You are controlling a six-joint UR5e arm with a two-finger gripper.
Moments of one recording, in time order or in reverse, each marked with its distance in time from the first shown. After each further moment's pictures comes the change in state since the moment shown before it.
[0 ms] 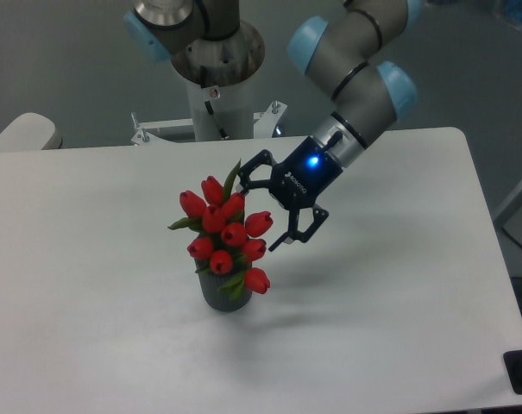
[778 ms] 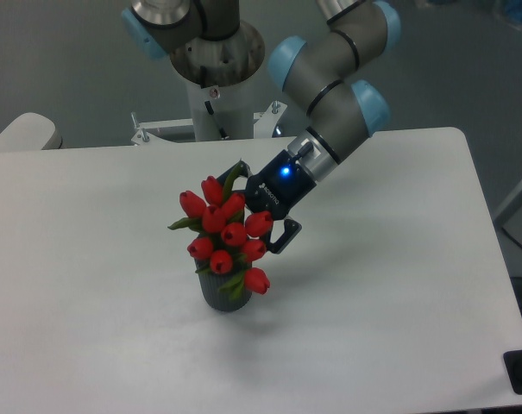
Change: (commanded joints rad) arm -0.072 -0.038 -0.032 0.156 -0.017 -0.011
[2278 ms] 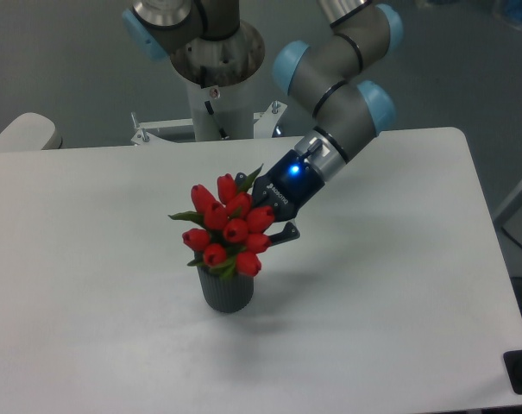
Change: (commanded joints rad) arm 0.057 0.027 0.014 0.019 -0.104 -0.104
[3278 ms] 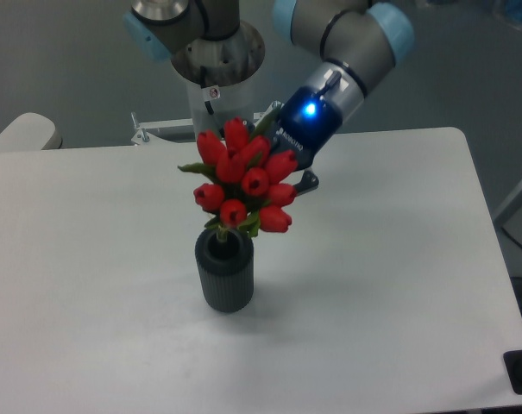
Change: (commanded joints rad) arm 0.018 0.166 0.129 0.000 -0.034 -0.374
